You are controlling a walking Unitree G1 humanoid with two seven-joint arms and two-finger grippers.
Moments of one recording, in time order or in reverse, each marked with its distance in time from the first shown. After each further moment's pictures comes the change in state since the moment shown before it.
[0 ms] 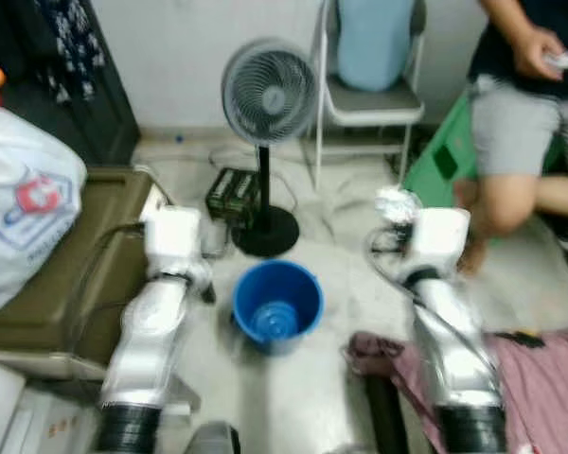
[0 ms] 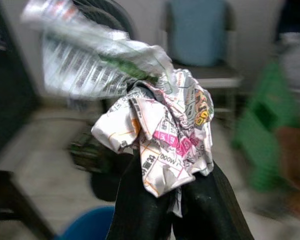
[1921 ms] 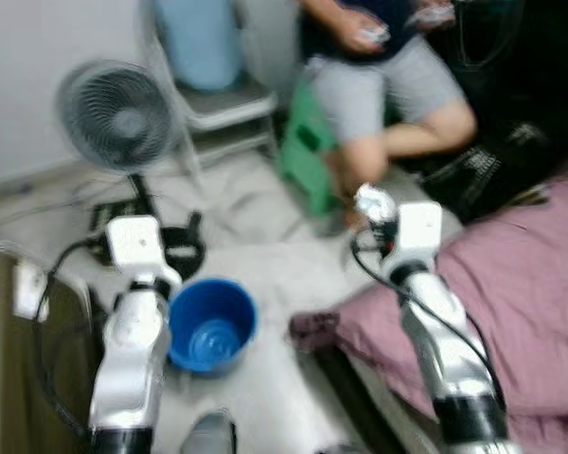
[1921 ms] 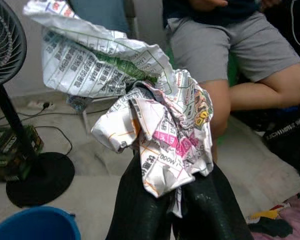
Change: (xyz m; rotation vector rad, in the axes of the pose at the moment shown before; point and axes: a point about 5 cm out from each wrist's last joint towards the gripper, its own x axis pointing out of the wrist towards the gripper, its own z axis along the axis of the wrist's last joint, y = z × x) left arm -0.017 0.014 0.012 -0.018 -0.059 0.160; right arm 0.007 0.003 -0.006 -0.018 0.043 0.062
